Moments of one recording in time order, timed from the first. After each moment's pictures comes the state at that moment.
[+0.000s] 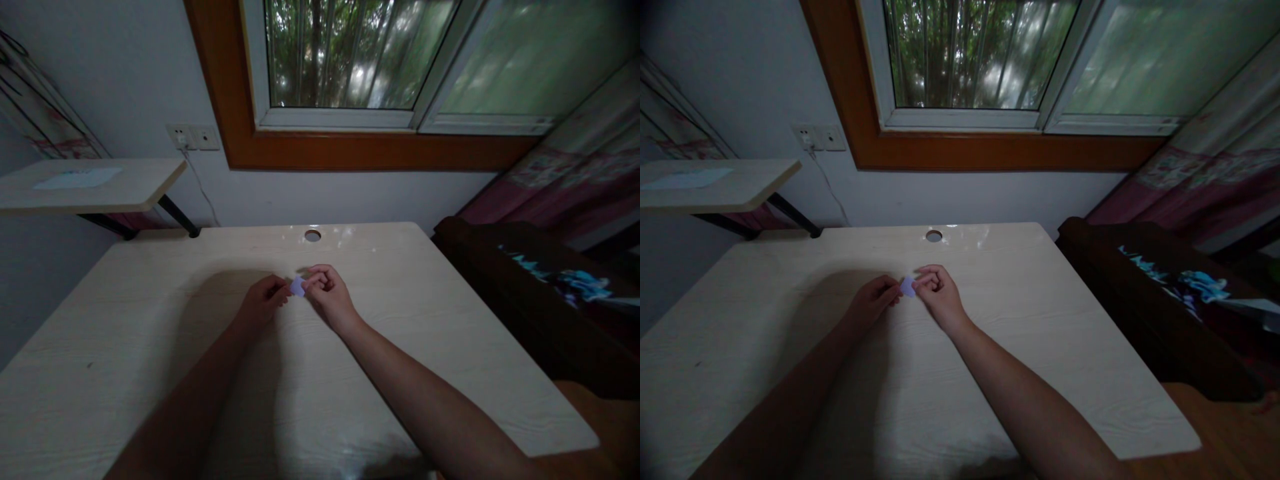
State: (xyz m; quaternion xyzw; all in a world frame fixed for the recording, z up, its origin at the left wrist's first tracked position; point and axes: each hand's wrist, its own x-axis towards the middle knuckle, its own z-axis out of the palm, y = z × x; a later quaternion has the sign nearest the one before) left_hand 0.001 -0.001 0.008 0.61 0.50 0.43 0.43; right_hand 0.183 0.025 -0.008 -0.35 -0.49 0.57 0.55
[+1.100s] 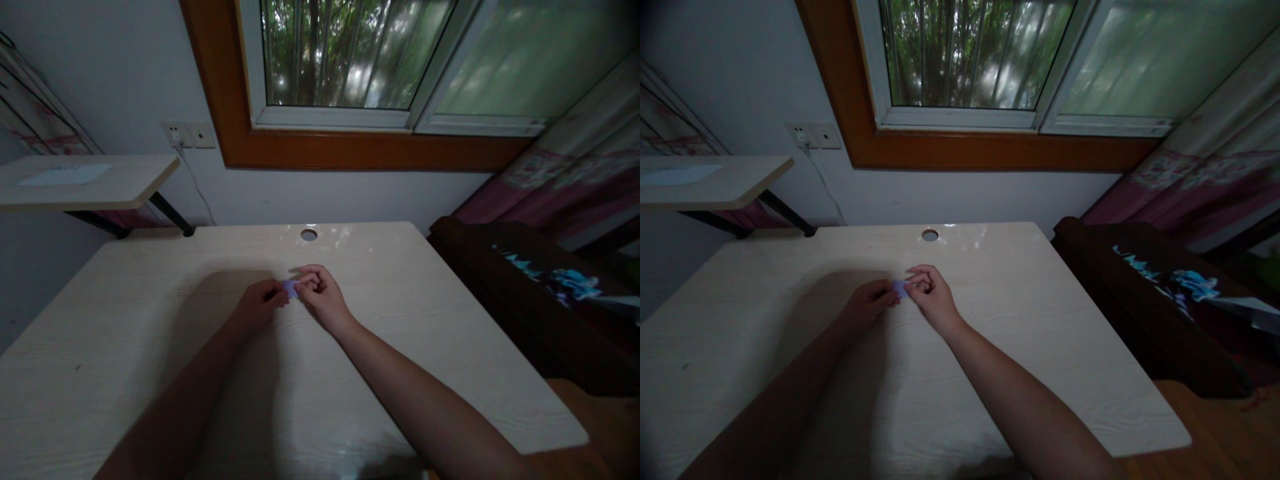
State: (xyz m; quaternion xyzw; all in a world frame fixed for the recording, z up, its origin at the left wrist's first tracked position) left_hand 0.001 -0.002 0.008 0.66 0.51 0.38 0.40; right_hand 0.183 0.021 -0.004 -0.36 -0.52 0.57 0.52
